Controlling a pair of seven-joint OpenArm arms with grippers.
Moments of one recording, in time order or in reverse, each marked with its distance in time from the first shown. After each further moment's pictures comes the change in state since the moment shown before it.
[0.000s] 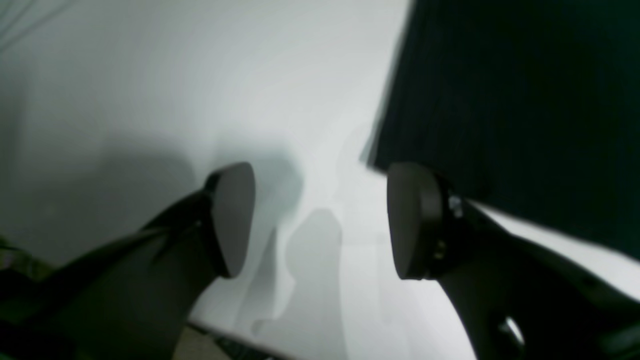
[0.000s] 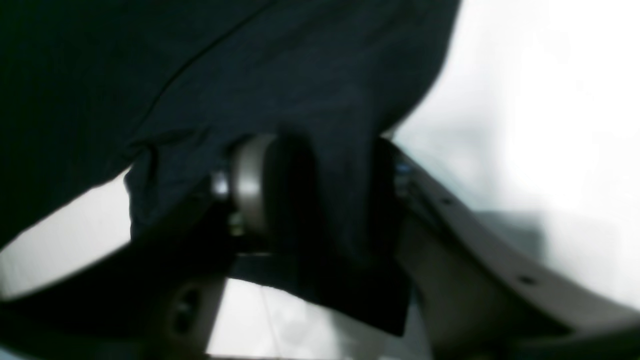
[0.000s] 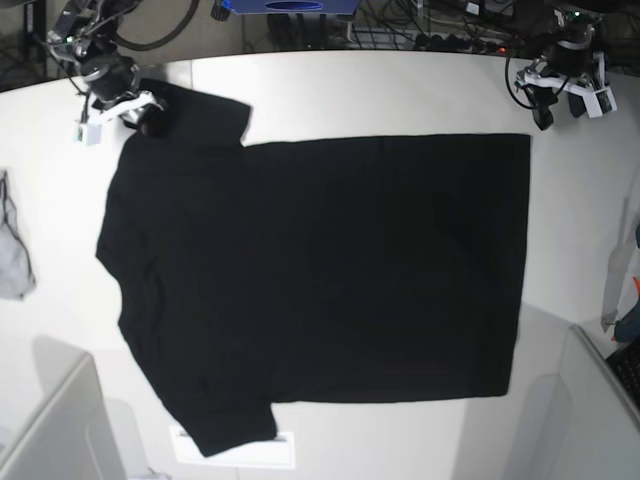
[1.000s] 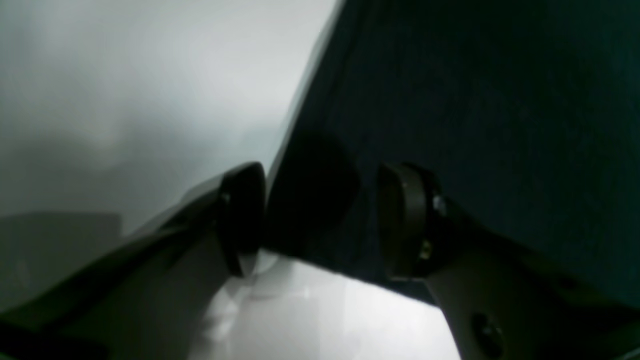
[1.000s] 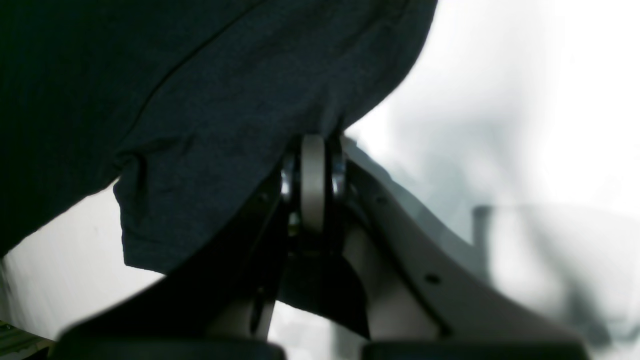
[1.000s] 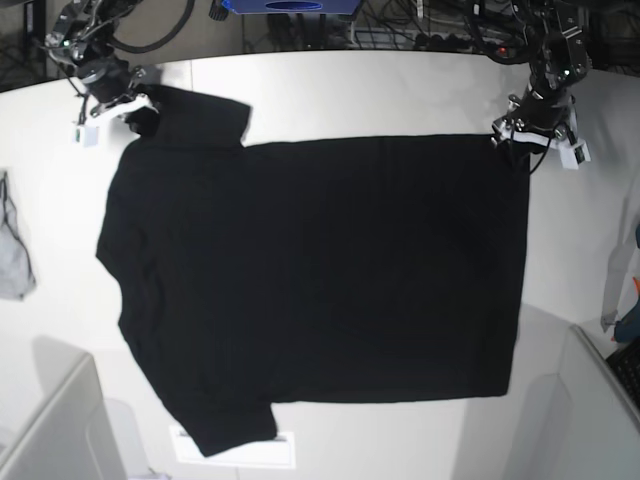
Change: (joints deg) left arm -19.6 6.0 -0.4 -9.0 -0.2 -0.7 18.9; right arm 1.2 1.6 0.2 -2.8 1.2 0.0 -0.1
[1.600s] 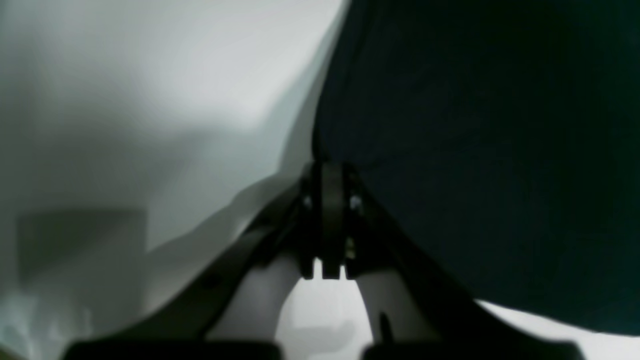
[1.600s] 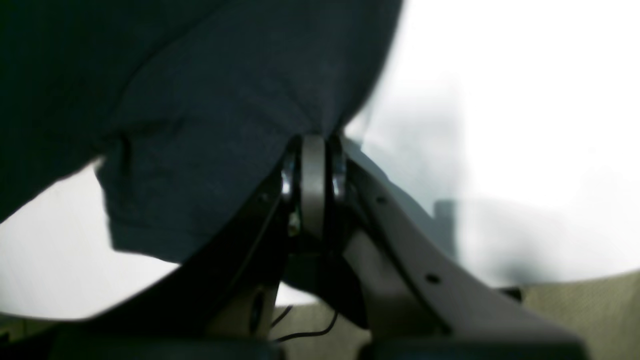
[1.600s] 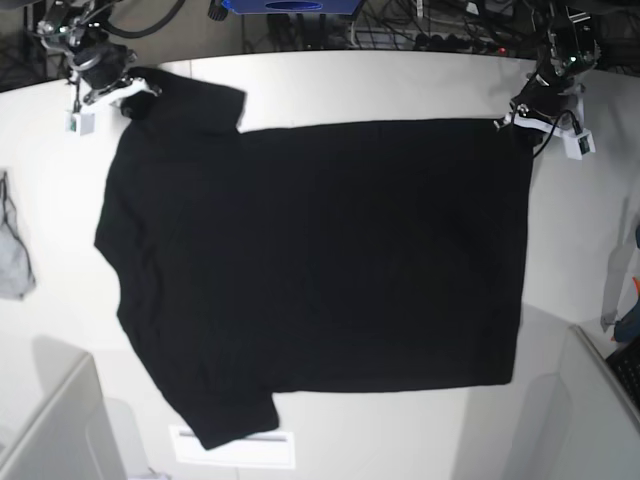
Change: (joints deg) left arm 6.8 -2.1 -1.4 9.7 0.2 0.7 3.5; right arm -5.3 -0.5 0.0 9.2 -2.6 -0.5 -1.8
